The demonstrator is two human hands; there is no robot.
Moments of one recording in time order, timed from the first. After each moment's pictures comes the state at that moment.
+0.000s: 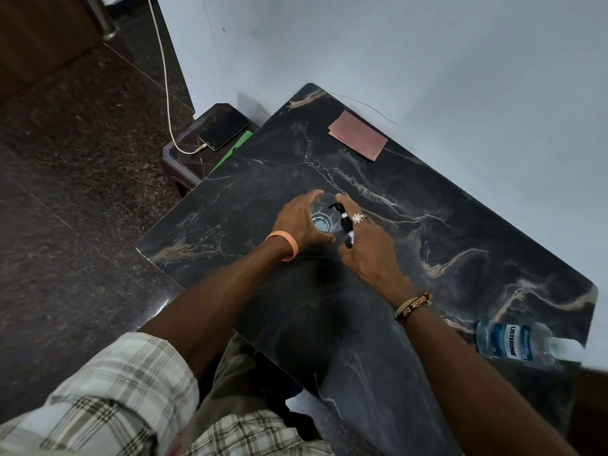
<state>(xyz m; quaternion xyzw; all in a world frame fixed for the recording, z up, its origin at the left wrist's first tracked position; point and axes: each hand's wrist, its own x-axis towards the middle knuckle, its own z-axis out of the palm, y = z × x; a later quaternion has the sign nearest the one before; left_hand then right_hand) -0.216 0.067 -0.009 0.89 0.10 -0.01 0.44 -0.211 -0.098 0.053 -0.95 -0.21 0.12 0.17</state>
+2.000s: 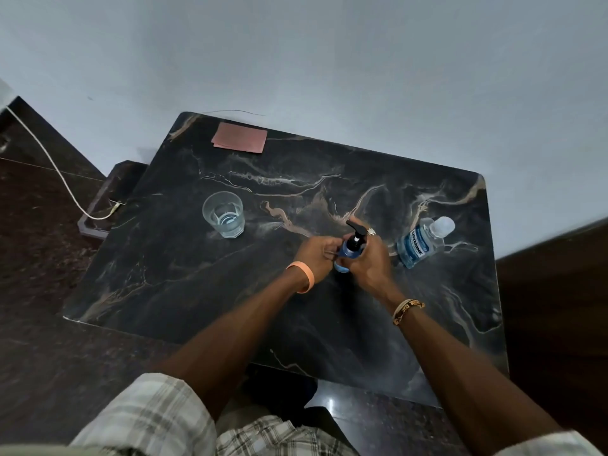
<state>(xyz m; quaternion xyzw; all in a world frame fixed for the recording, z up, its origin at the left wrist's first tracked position) -0.278 -0.142 0.014 0.77 -0.05 -0.24 0.59 -0.298 -0.285 0.023 -0.89 0.07 0.01 0.44</state>
